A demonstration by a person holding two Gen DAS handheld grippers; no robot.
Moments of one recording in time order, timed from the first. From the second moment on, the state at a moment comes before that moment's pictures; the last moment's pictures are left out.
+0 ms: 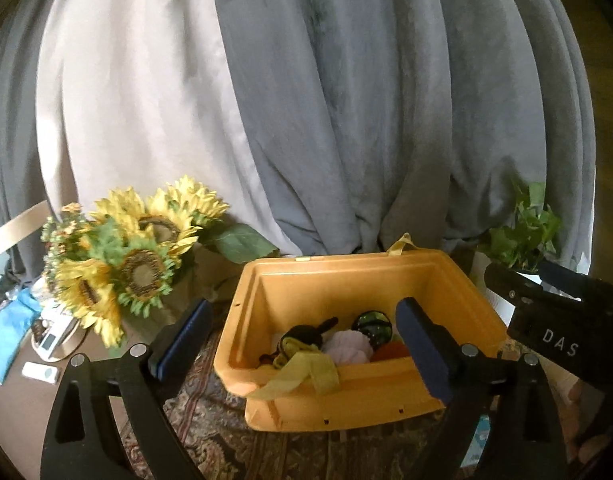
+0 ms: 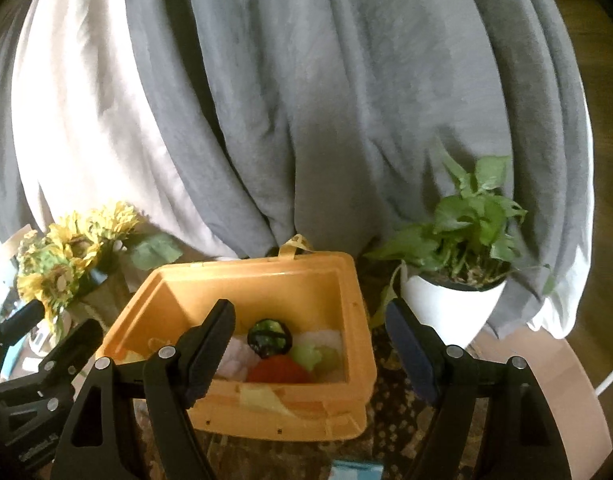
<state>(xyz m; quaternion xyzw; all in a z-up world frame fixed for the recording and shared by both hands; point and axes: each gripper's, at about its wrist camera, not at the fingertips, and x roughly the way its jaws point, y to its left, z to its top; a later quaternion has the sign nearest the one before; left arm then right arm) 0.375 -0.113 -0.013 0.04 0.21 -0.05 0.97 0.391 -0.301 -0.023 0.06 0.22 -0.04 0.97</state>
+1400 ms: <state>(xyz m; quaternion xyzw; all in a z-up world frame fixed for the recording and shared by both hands) 0.251 -0.153 -0.047 0.08 0.24 -0.11 0.96 0.272 -0.346 -0.053 0.10 0.27 -0.07 0.96</state>
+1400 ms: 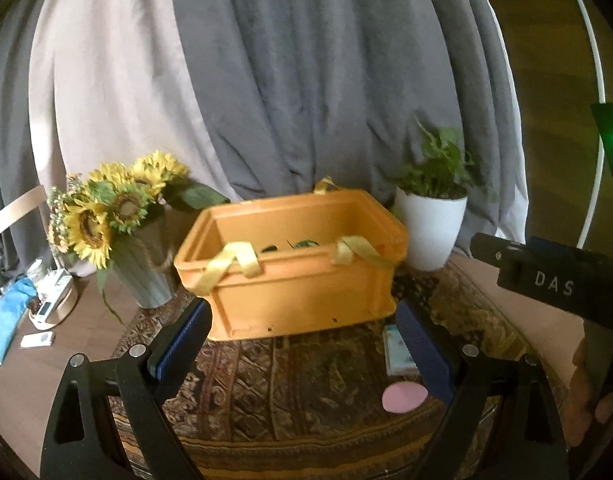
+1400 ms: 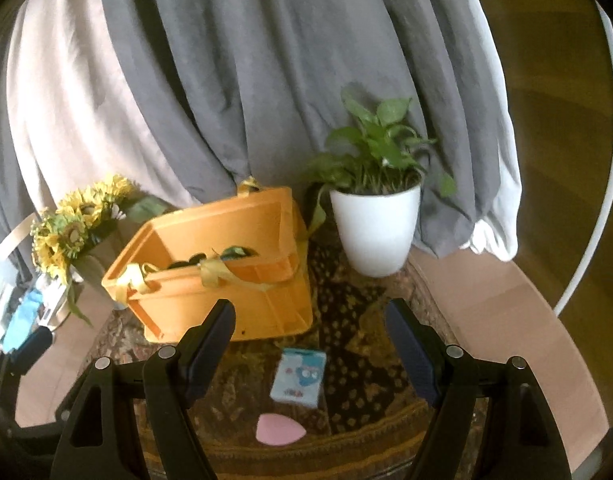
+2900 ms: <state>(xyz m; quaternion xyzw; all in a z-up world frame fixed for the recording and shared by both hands) 0.250 -0.276 -0.173 0.07 0.37 0.03 0.93 0.367 -0.364 -0.176 -0.15 0.43 0.35 0.82</state>
